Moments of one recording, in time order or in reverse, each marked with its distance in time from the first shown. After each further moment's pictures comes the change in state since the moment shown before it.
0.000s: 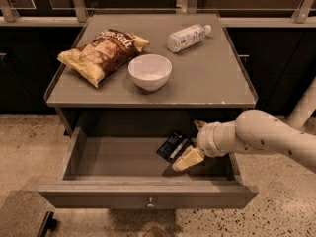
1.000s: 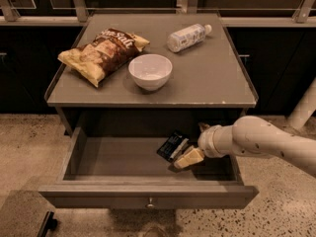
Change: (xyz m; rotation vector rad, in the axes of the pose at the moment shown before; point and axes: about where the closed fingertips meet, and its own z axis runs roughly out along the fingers) arm 0.030 -0.027 0.022 0.071 0.020 0.081
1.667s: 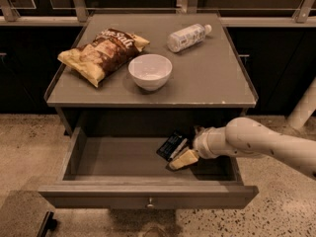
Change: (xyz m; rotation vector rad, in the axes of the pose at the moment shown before) arm 0.003 0.006 0.026 -0.033 0.003 0.032
